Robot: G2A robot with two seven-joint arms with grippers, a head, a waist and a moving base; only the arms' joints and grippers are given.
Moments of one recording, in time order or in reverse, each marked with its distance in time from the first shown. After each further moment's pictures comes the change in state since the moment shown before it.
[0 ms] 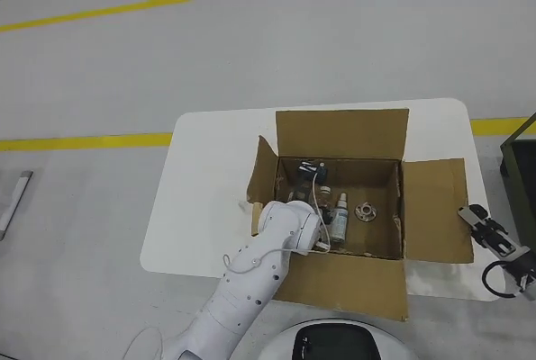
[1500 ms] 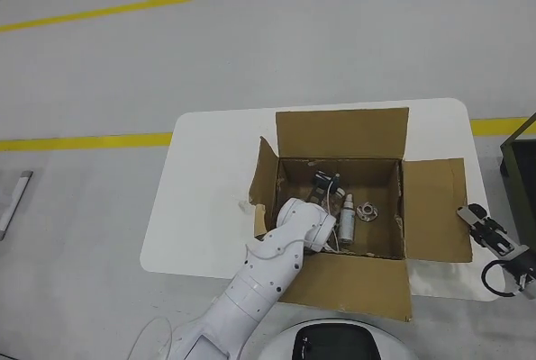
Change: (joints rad) left arm -0.074 -0.083 0.073 0.252 0.029 -0.090 0.023; right arm 0.011 -0.001 -0.002 0.003 -0.022 0.002 0.012
